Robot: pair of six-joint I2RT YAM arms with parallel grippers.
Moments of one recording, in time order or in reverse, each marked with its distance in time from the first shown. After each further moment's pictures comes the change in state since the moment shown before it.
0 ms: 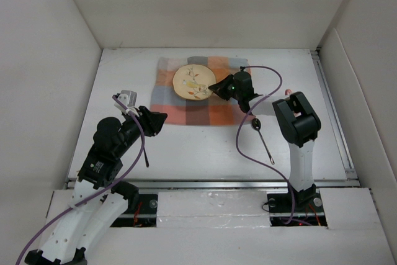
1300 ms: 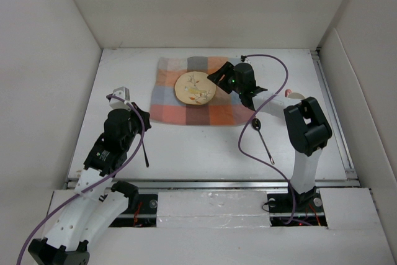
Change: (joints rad) left arm 0.037 0.106 0.011 -0.130 -0.346 -0.081; right arm 0.026 -0.138 0.050 -0.179 0.131 -0.167
